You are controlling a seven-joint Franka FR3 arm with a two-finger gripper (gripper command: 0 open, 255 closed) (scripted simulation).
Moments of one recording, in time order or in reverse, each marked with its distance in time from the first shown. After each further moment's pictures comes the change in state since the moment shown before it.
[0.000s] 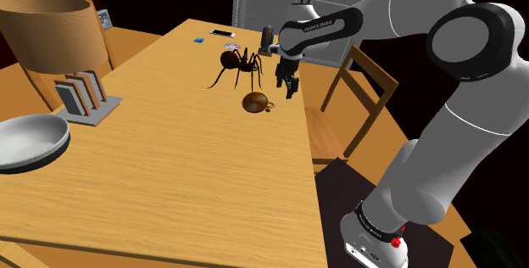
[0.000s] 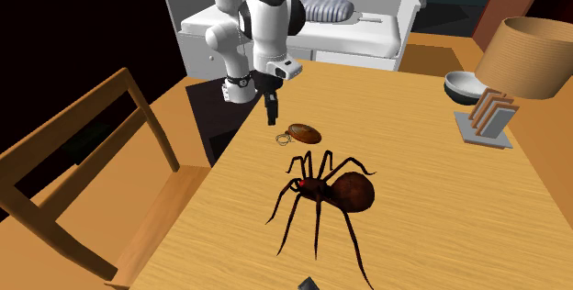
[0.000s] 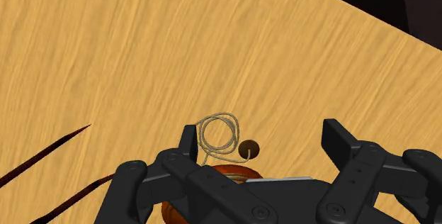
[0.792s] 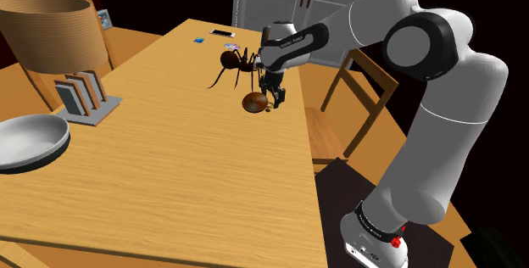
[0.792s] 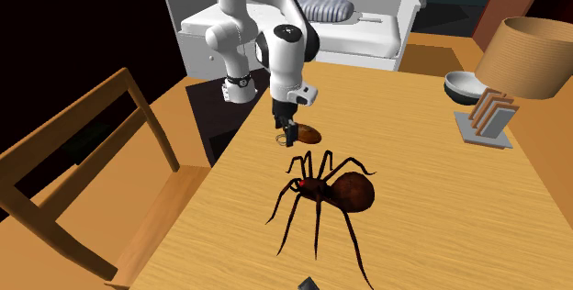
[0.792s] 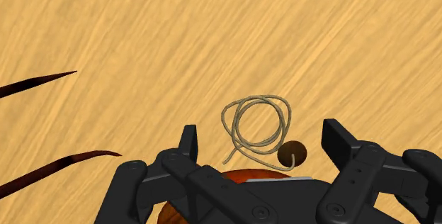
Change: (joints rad) arm -0.001 0.205 0.038 0.068 0.095 0.123 -0.236
